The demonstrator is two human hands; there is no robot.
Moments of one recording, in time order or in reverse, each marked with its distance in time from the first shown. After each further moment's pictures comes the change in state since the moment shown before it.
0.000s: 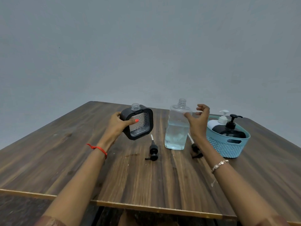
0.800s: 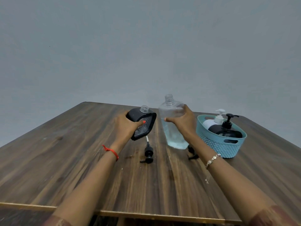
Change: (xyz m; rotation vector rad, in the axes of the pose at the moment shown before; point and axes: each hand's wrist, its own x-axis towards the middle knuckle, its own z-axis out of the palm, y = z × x) left_hand -0.003 0.003 0.049 0.275 0.170 0.197; right_hand 0.001 -0.018 0.012 -0.204 -0.263 0.089
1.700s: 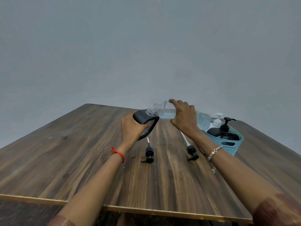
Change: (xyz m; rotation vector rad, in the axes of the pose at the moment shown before) left_hand -0.022 0.021 -0.001 0.101 0.052 0.132; right_hand 0.009 -0.023 -0.006 -0.840 -0.045 -0.488
